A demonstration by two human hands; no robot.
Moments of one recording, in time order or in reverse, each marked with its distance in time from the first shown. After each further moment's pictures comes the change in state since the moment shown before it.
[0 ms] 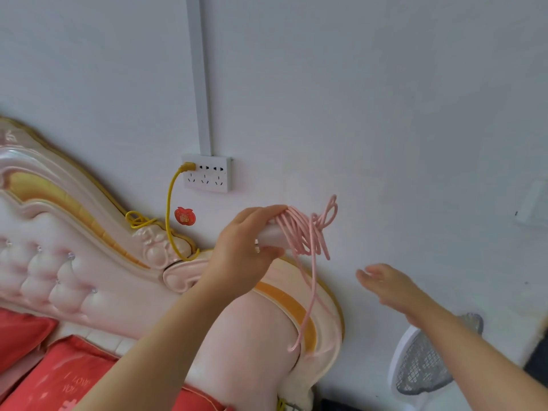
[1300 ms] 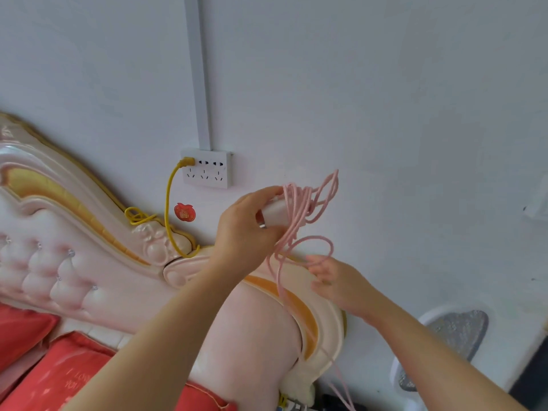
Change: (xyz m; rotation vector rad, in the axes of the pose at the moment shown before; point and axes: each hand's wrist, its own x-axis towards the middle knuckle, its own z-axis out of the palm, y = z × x) left_hand 0.020 0.010 0.002 -0.129 0.064 -0.176; right_hand -0.015 -0.046 0.057 -0.131 -0.188 -0.353
